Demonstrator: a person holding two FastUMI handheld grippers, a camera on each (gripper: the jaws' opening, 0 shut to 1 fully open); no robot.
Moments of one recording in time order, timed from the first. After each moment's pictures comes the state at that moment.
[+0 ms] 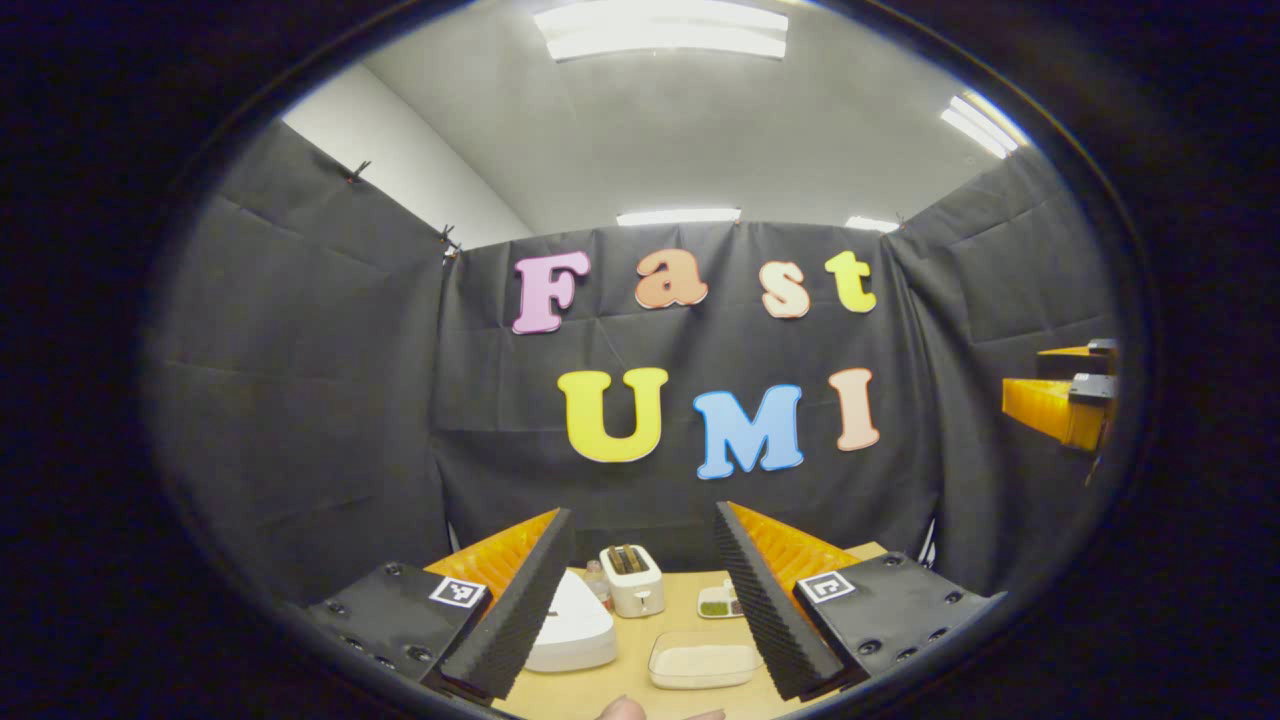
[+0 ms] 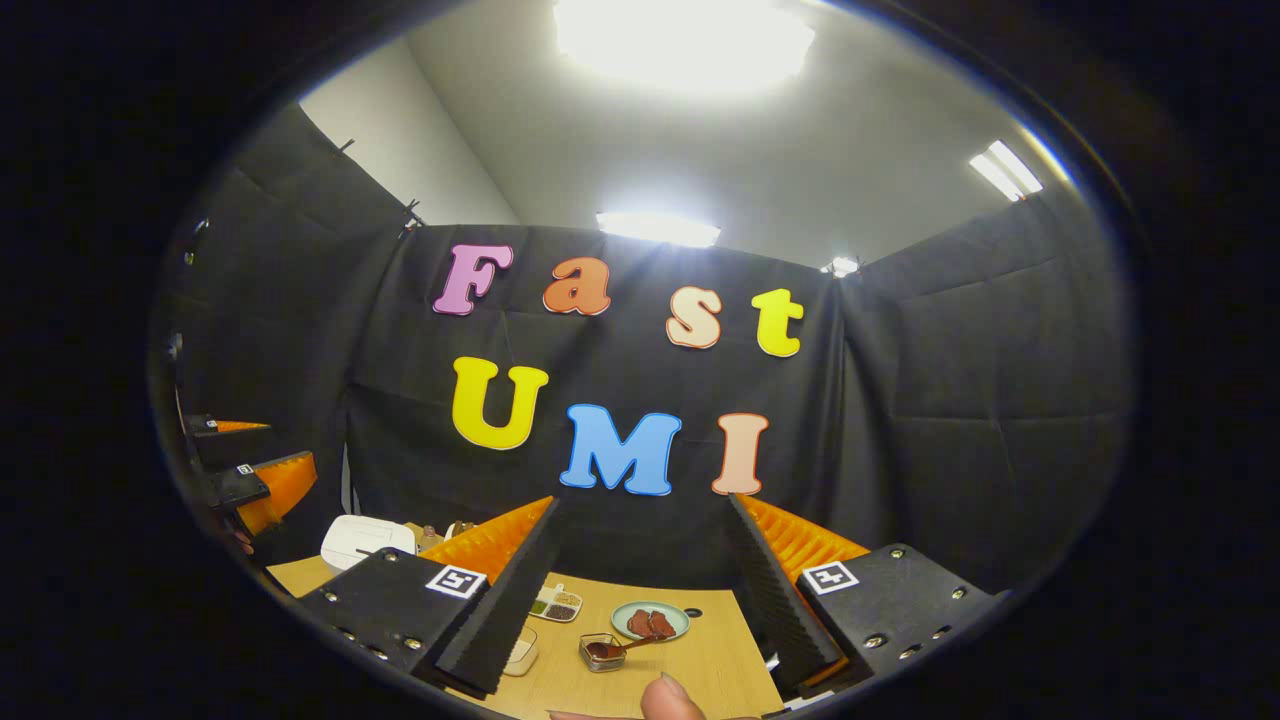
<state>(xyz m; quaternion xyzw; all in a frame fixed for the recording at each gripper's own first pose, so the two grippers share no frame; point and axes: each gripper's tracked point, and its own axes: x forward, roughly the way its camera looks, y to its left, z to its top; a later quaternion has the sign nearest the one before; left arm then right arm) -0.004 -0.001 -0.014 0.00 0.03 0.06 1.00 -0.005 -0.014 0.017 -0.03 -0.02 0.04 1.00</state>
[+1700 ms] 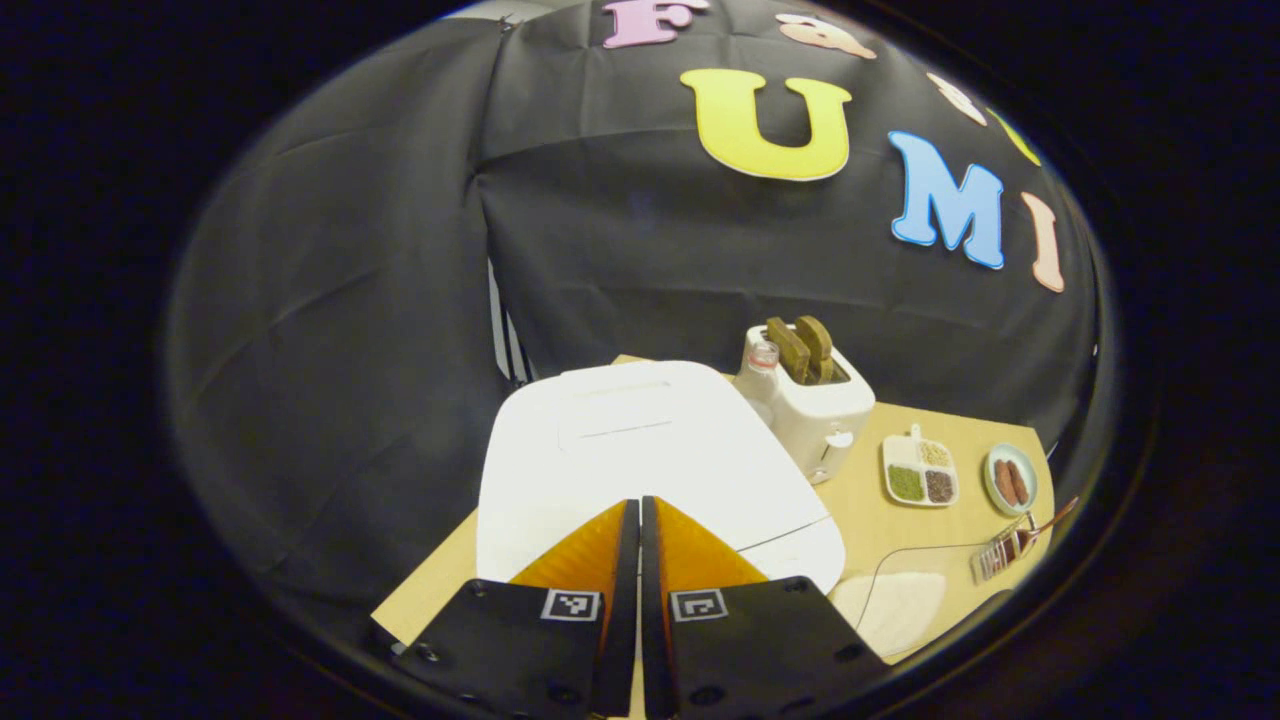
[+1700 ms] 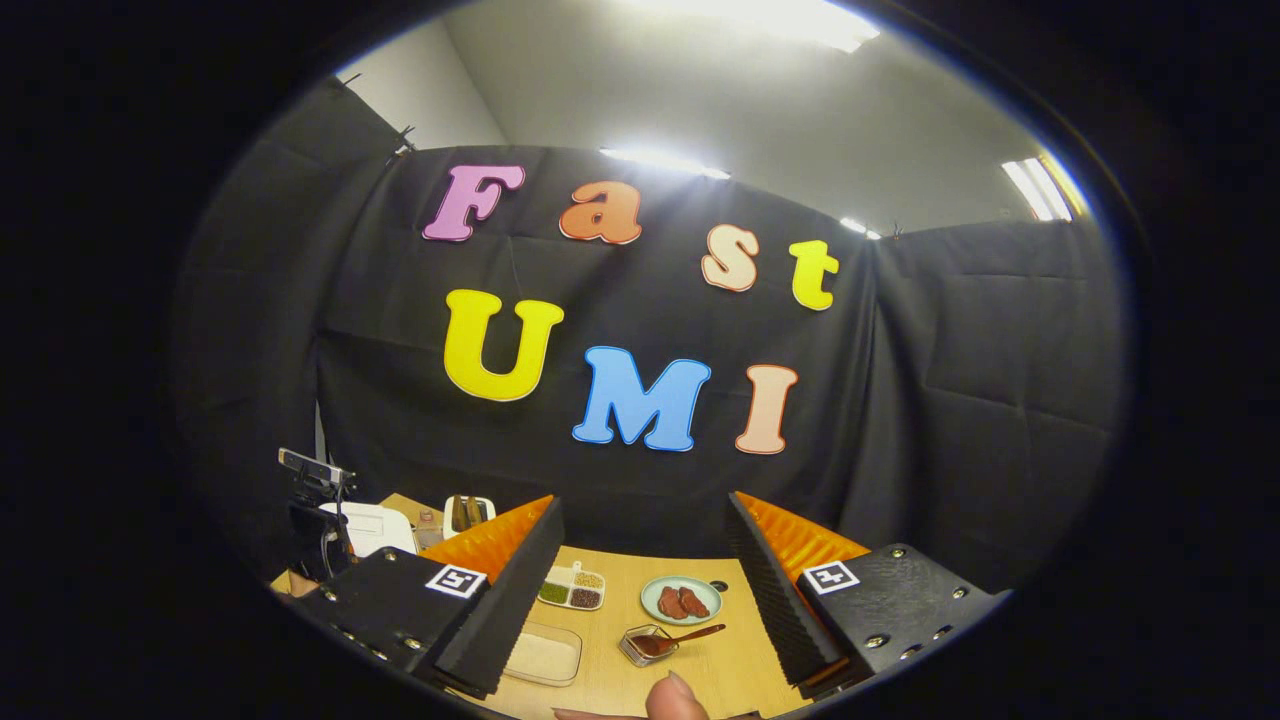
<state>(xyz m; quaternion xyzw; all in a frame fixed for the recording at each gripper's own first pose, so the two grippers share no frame) 0.212 0.205 -0.443 -0.06 0.36 0.17 0.91 0.099 0.127 -0.012 -0.06 0.09 -0.01 0.99</state>
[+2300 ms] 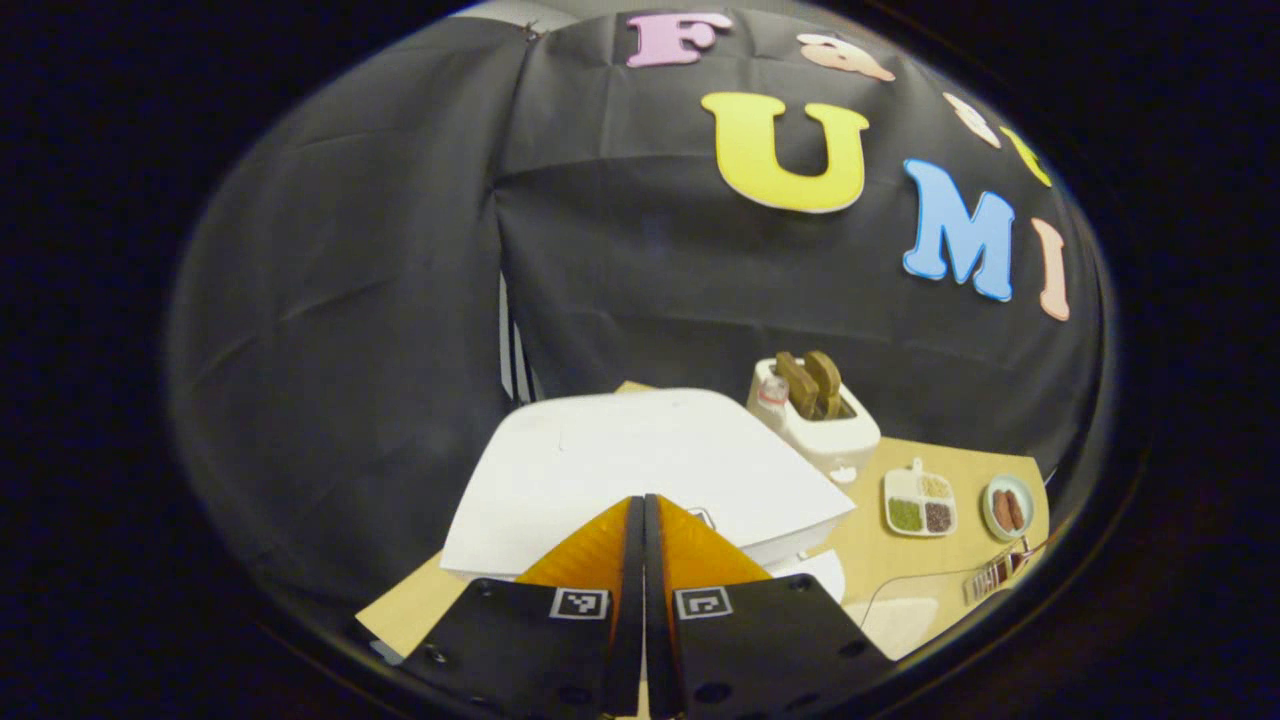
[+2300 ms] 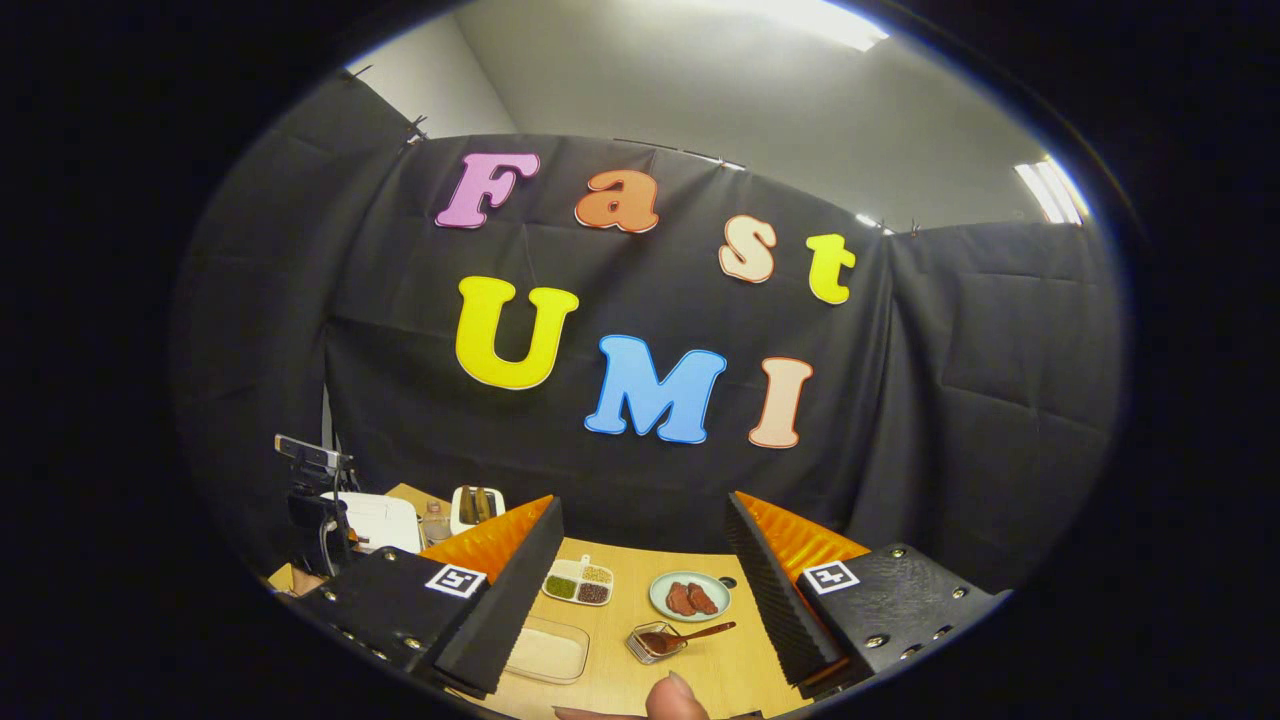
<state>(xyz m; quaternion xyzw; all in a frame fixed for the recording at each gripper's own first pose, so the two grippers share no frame) 0.234 0.223 -0.393 -0.05 0.27 0.19 0.94 0.106 0.142 -0.020 -0.06 0.10 0.01 0.99</state>
